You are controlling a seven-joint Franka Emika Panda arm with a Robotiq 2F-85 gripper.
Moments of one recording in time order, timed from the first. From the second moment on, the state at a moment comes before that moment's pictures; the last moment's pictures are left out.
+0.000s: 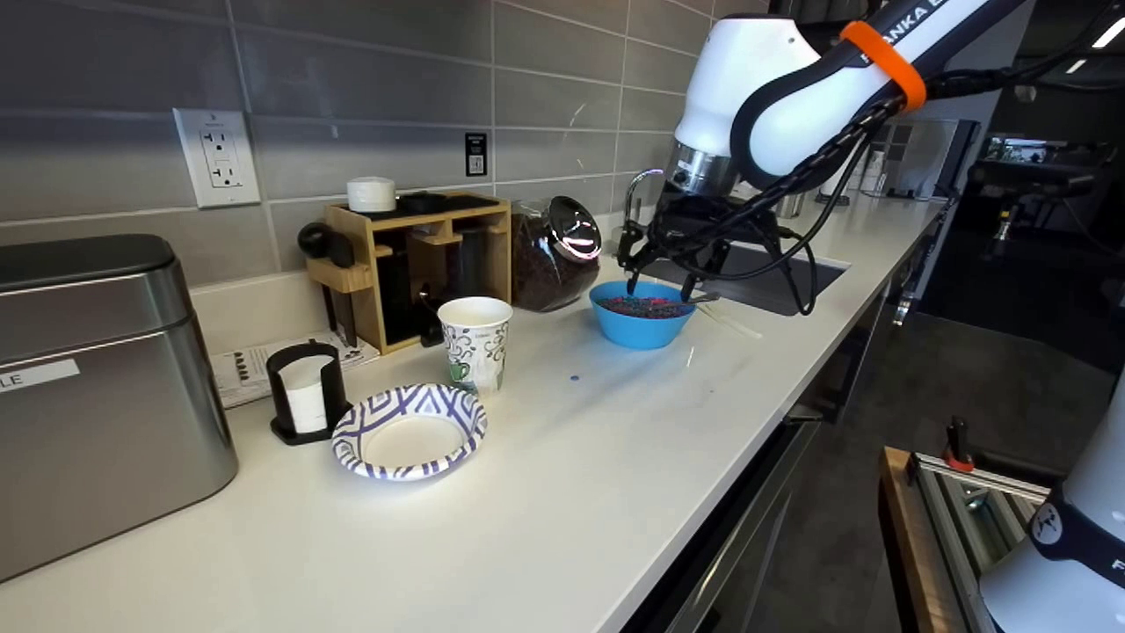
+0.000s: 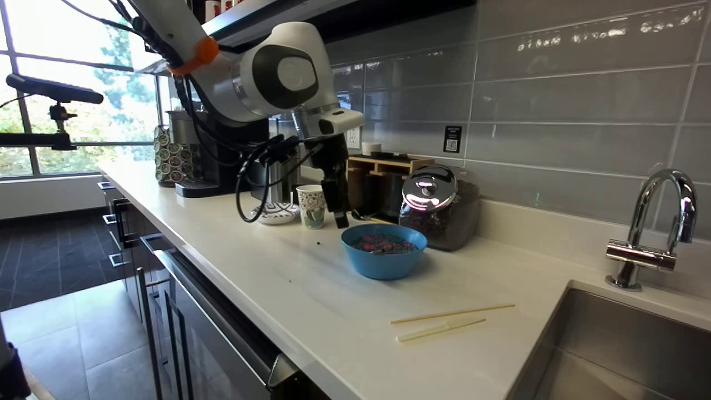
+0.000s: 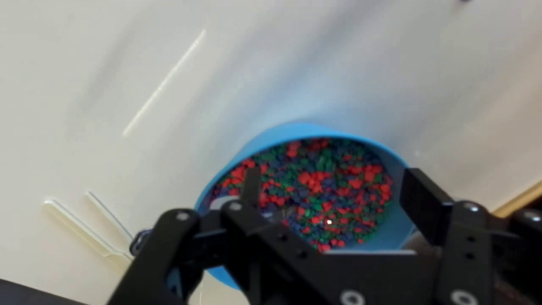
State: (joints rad) arm -0.29 -0.21 0.02 -2.57 -0.23 2.62 0.99
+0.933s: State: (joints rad) arm -0.20 -0.32 0.01 -2.72 -0.20 2.36 0.80
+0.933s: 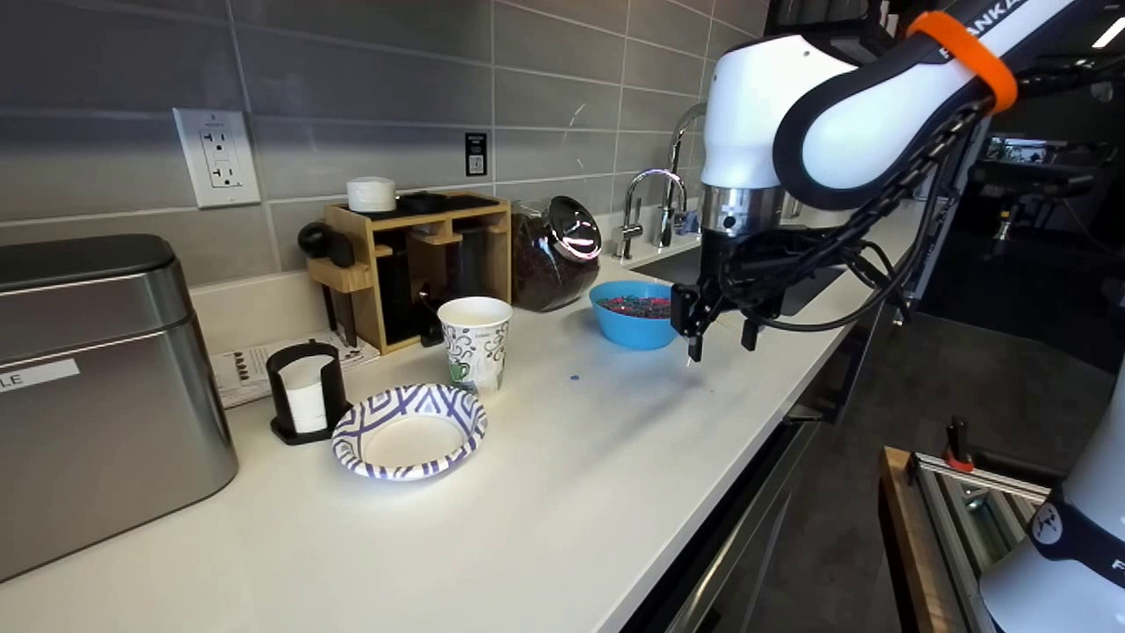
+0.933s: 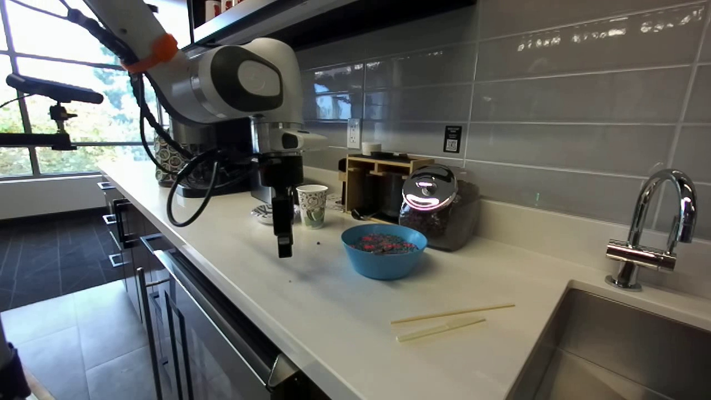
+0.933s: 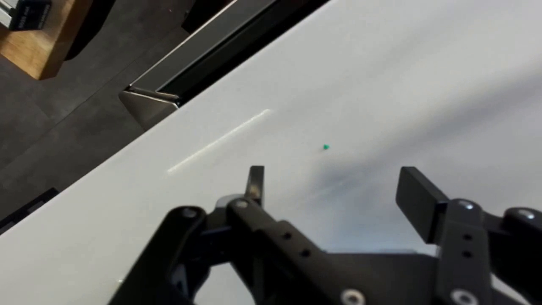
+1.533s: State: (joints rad) arm -0.21 -0.32 -0.03 -2.75 -0.18 2.51 0.68
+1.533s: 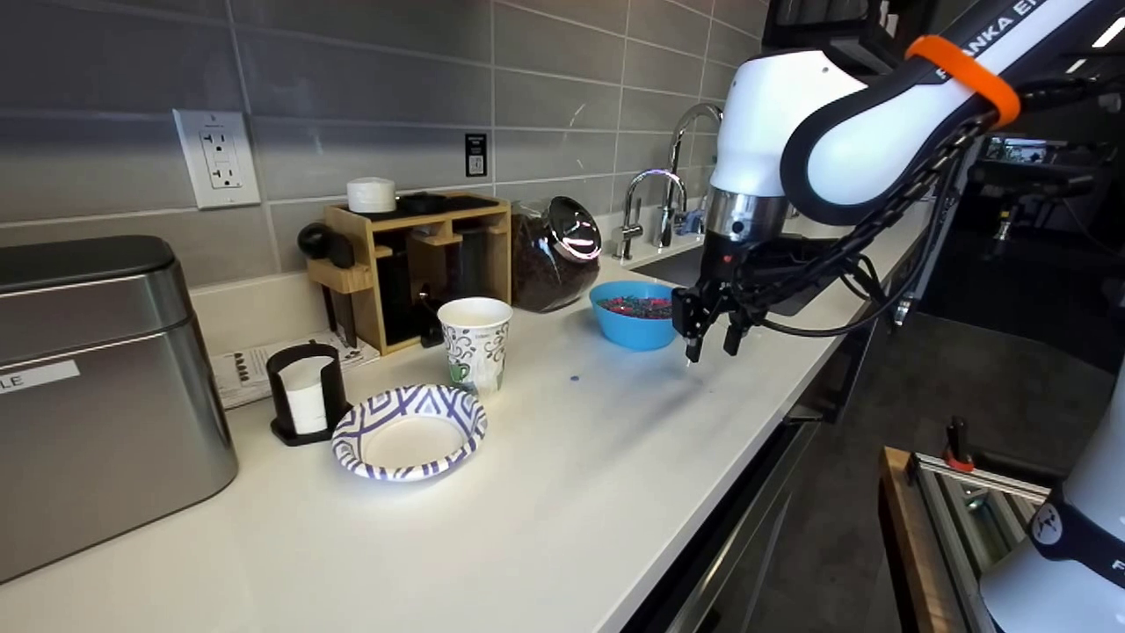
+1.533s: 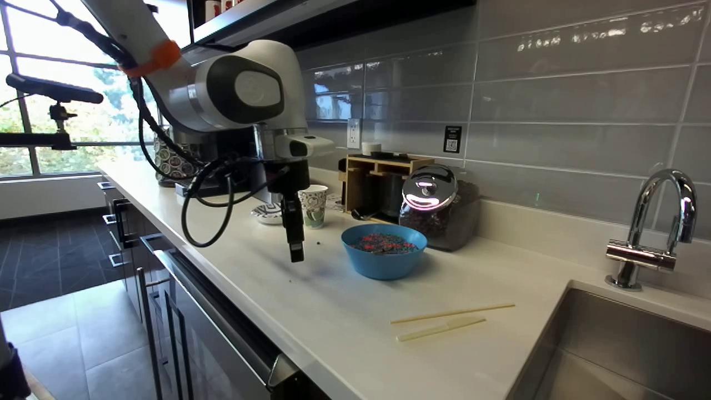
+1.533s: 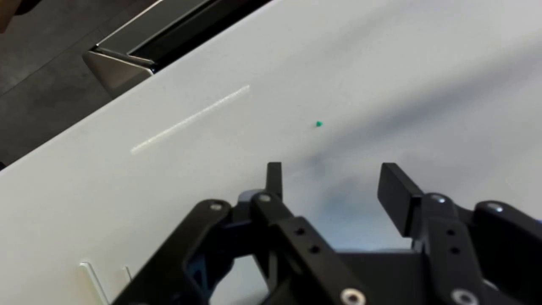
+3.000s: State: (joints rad) arm -0.21 -0.20 -0.04 -2.75 -0.16 2.50 0.55
